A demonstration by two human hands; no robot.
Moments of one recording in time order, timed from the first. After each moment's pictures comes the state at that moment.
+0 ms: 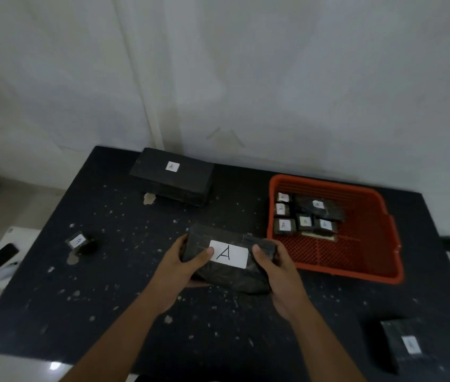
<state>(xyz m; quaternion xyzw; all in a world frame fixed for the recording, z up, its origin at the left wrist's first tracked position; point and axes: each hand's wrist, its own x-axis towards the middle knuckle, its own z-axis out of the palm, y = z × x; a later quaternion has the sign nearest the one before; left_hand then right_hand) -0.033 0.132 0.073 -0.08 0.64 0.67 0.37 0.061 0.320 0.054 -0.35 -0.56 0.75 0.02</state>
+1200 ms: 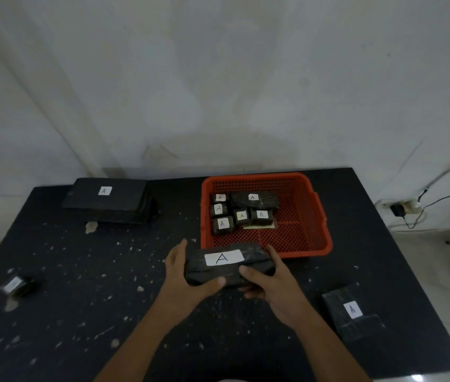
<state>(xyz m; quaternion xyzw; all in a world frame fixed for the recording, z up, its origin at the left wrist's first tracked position) 0.062 0.254 0.075 0.13 0.79 0.50 0.34 0.174 0.430 0.059 -0.31 -0.51 0.81 0.03</state>
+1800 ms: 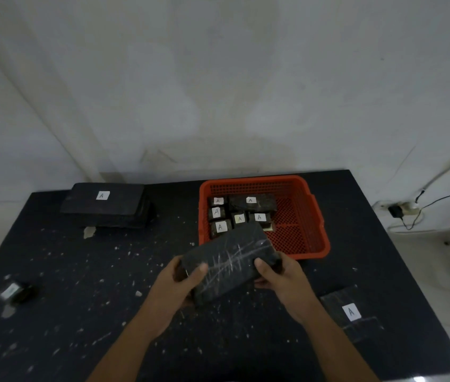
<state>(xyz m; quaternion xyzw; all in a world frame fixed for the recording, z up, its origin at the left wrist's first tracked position) 0.055 0.253 0.091 0.01 0.68 0.60 0.42 0.180 0.456 0.049 -0.32 -0.60 0.73 0.06</state>
